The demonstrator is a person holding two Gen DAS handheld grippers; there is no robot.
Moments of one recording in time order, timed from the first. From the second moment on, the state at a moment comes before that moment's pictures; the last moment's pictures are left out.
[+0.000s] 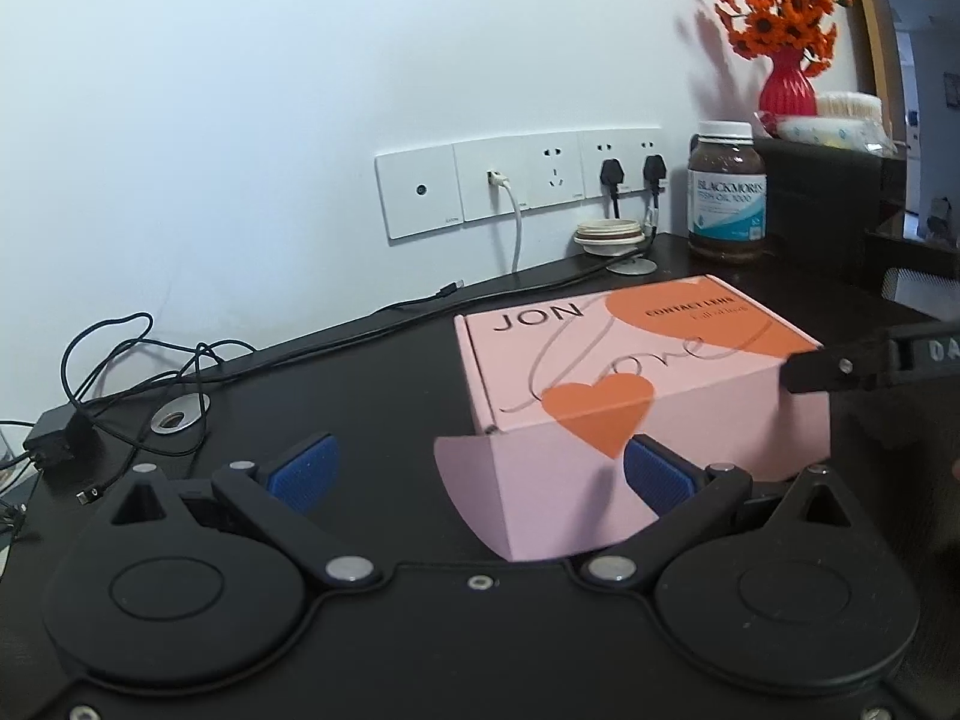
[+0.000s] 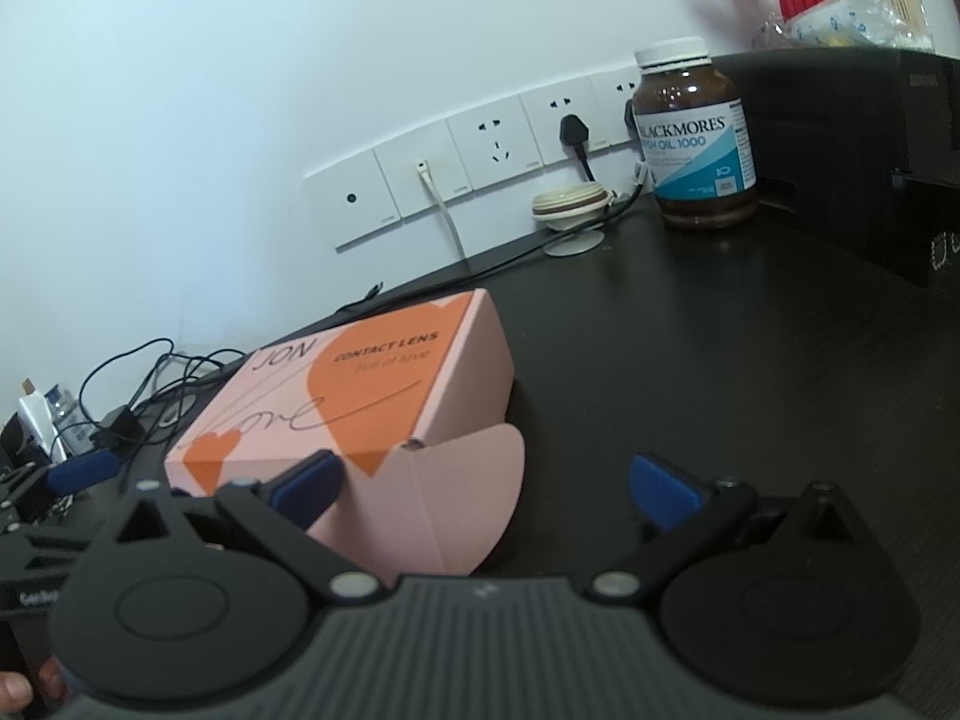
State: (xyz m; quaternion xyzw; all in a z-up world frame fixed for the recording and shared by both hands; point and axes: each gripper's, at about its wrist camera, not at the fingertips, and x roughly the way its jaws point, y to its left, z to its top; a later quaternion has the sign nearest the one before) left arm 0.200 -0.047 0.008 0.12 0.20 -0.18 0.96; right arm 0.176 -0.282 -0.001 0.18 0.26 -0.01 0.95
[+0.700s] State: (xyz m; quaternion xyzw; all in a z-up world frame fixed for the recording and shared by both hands) left arm 0.154 -0.054 0.009 0.17 0.19 -0.08 0.96; right arm 0.160 -0.265 0.007 0.11 0.29 -0.02 0.95
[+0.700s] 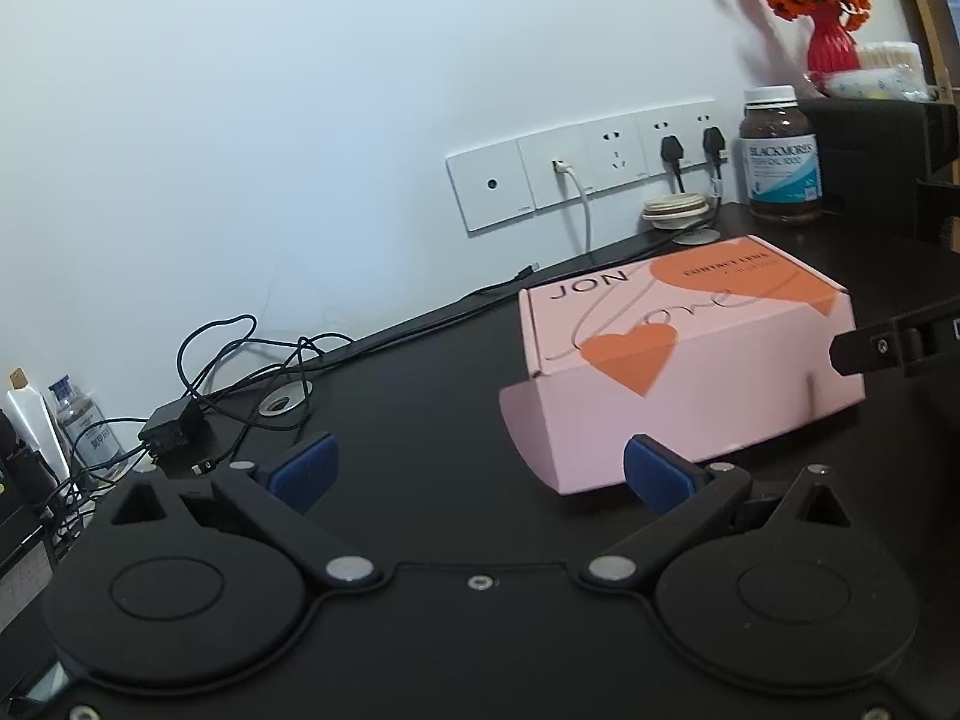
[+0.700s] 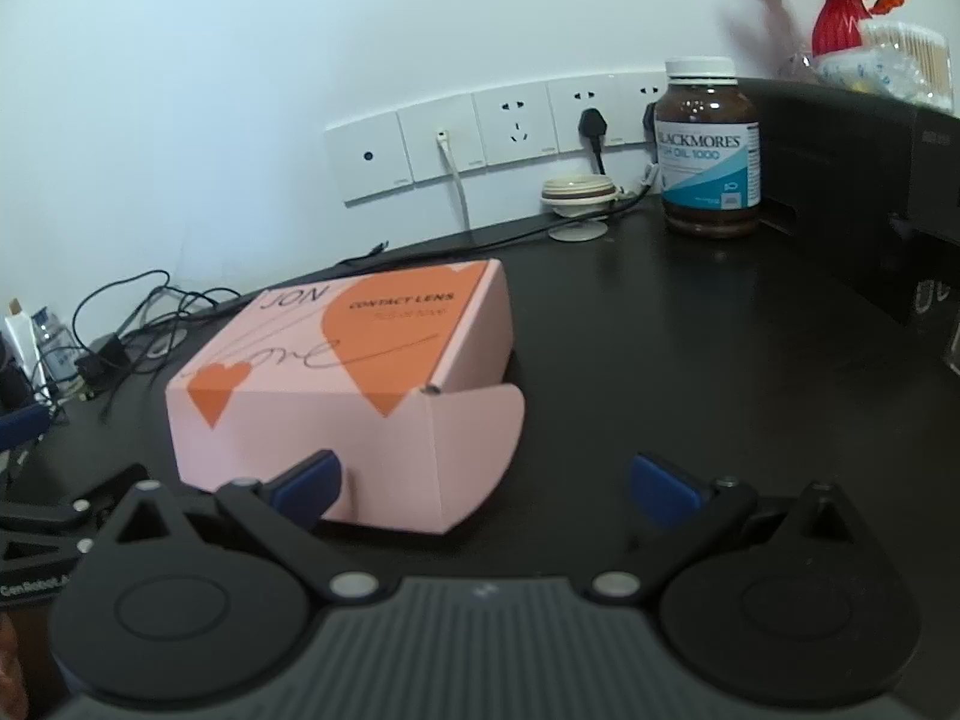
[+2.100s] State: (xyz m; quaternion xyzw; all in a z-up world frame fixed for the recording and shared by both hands) left arm 0.060 -0.009 -0.007 0.07 0.23 -0.05 0.97; right arm 0.059 -0.255 -0.008 0.11 0.29 -0.02 0.95
